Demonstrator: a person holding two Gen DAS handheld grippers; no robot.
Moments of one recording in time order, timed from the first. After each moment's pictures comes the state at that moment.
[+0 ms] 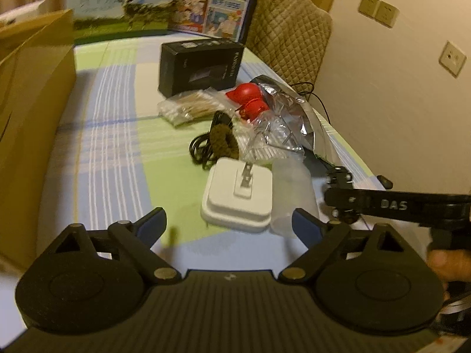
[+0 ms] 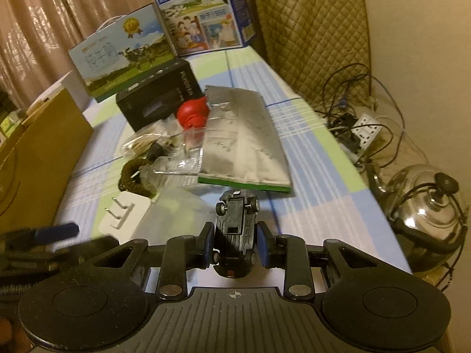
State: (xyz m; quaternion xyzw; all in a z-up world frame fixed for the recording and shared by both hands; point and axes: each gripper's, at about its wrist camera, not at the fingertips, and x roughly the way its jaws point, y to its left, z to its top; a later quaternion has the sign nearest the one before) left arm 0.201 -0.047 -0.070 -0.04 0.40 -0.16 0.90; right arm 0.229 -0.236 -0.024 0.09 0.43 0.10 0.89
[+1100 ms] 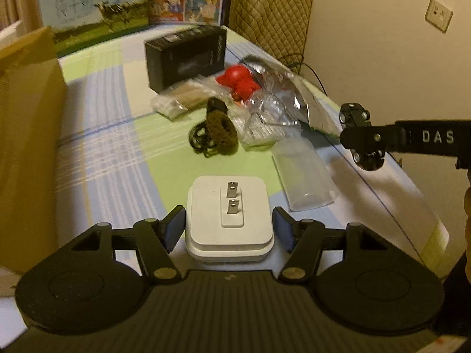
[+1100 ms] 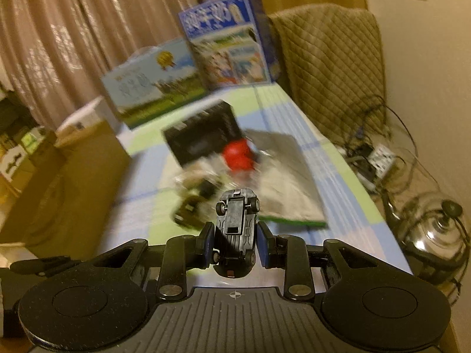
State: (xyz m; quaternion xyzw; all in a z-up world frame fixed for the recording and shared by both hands) left arm 0.191 -0.048 -0.057 0.03 0.43 -0.18 0.89; right arm 0.209 -0.204 0.035 0.11 0.37 0.14 0.91
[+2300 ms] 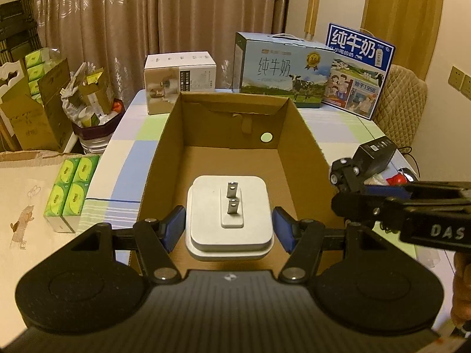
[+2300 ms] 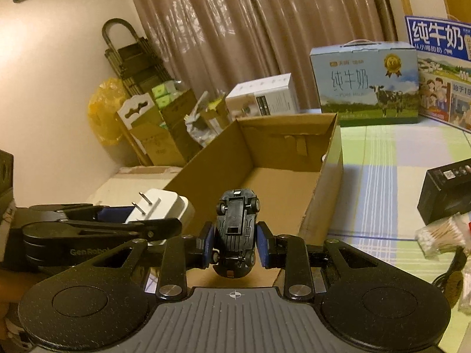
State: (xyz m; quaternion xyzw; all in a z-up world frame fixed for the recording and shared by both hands) left arm 0.170 0.206 0.053 -0.04 0.35 0.03 0.93; right arm 0.227 0.057 0.066 0.05 0.34 0.40 0.85
